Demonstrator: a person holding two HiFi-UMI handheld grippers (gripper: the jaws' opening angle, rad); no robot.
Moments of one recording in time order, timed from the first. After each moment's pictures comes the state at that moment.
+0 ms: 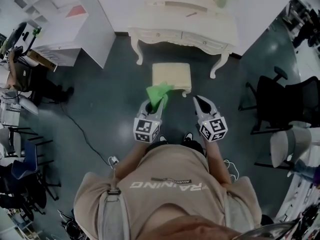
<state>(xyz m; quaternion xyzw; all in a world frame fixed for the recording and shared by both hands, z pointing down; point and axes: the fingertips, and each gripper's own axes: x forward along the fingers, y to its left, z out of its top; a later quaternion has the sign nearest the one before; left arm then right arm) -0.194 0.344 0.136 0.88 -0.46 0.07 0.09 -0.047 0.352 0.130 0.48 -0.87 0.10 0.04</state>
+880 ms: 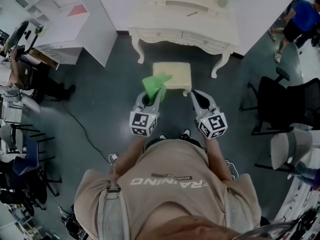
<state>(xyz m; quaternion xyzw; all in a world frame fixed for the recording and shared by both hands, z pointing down) -0.180 0.310 0.094 0.88 -0.48 0.04 0.05 -0.042 0.330 0.088 0.45 -0.89 0.06 0.02</state>
